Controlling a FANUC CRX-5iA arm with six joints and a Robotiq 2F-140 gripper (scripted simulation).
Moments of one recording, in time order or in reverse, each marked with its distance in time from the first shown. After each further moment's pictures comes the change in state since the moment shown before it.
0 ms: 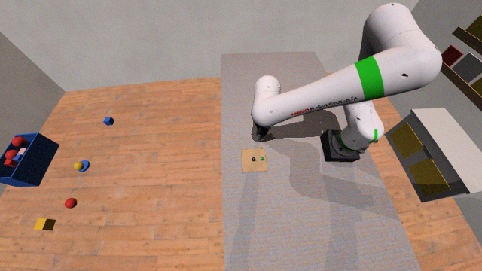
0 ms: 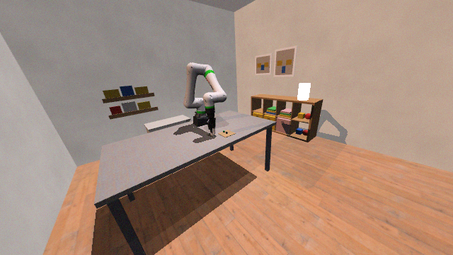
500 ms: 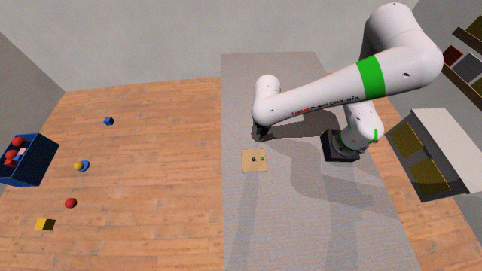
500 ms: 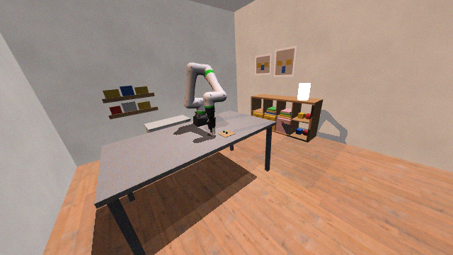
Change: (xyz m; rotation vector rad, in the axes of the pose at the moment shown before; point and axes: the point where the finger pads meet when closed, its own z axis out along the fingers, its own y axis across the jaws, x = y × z) arm 0.000 0.000 -0.005 0.000 0.000 0.000
